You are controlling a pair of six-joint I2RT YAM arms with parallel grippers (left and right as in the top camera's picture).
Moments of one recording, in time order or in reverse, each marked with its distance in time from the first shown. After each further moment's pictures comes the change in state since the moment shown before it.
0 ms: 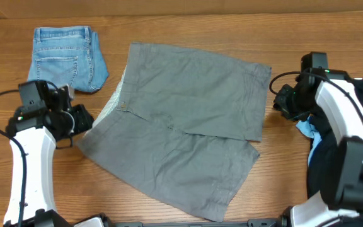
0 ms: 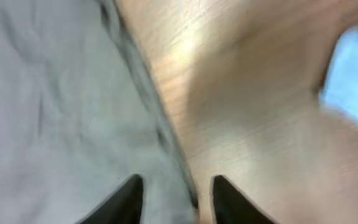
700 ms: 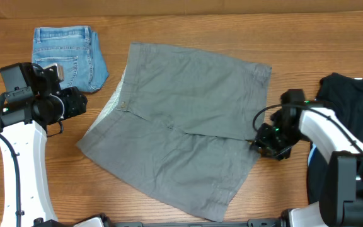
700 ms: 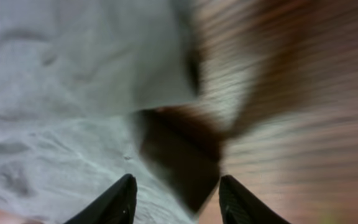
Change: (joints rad) left arm 0.000 -0.001 0.155 -0.046 0.007 0.025; right arm 0.105 -0.082 -0.373 0.074 -0.175 -0.072
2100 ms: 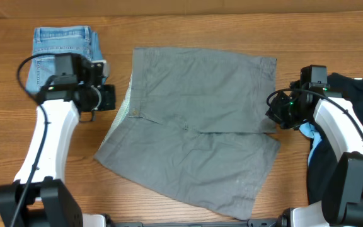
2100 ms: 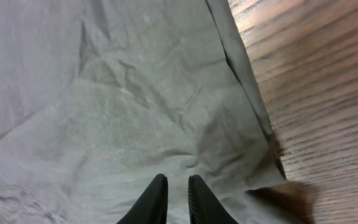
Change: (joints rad) left arm -0.248 0.188 -0.031 0.159 0.005 0.083; right arm -0.106 0.000 0.166 0.195 0.043 0.096
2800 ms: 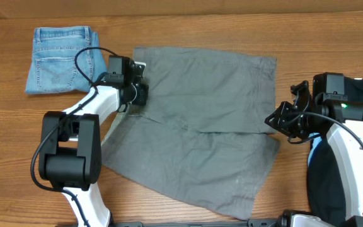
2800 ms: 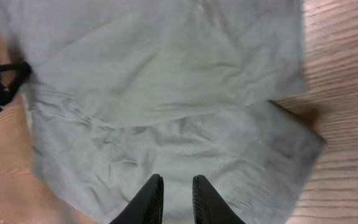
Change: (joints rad) left arm -0.187 0.425 0.003 0.470 -0.129 0.017; right arm 0.000 -0.288 -0.002 -0.259 -0.123 -0.206
